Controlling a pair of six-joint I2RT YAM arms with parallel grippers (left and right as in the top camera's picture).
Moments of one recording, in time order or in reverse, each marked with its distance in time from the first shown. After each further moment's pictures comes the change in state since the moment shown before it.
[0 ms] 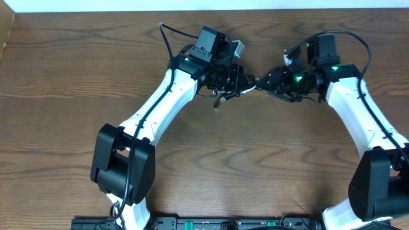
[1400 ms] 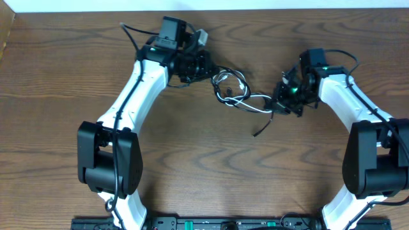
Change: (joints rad) left arm 0.212 0.001 0.000 -0.051 0.063 -0.043; right arm -0.041 0.155 -0.031 -0.145 0.071 -0.044
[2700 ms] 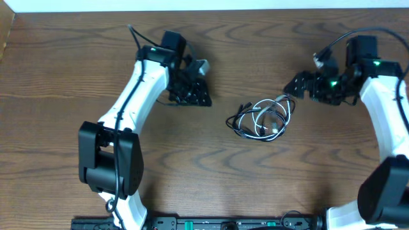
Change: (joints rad) left arm -0.024 0.000 0.000 -0.446 -0.090 0.424; right arm -0.188 -0.206 0.110 -0.154 0.036 -0.414
